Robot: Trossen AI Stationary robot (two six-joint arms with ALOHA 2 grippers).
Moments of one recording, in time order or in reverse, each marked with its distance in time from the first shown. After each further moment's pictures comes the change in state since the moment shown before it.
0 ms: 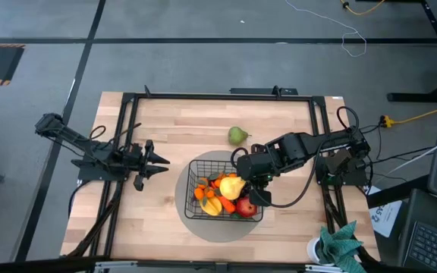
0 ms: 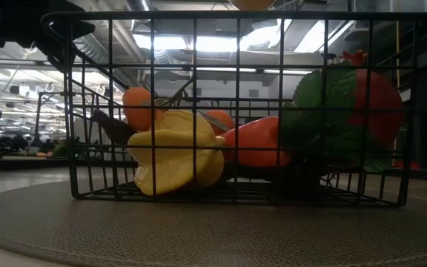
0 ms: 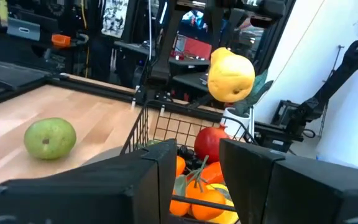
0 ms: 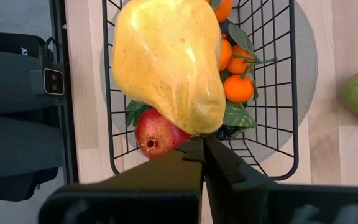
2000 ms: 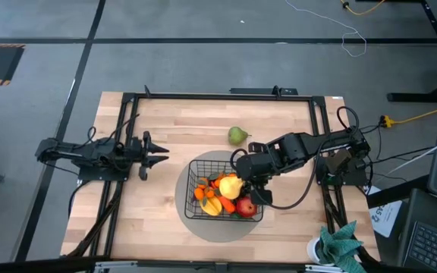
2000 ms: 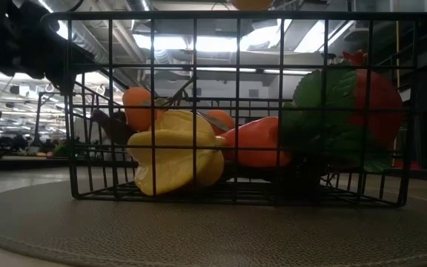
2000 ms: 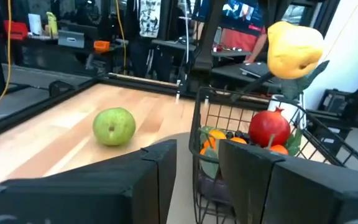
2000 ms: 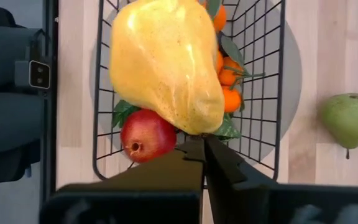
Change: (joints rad) left arm 0.340 -0.333 -0.092 -0.294 0.215 0.074; right arm 0.000 0.000 0.000 0.011 0.045 -0.103
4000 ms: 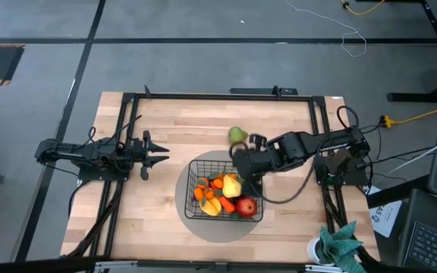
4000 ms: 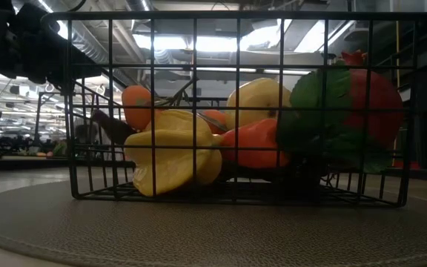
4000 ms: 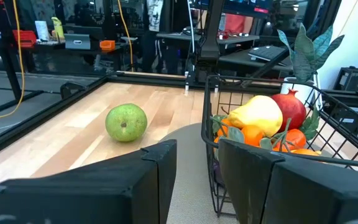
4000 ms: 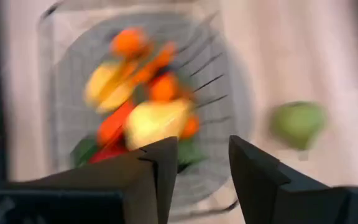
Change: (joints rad) left arm 0.024 0.004 0.000 -0.041 0.004 0.090; right arm -0.011 0.000 0.000 0.042 0.192 0.089
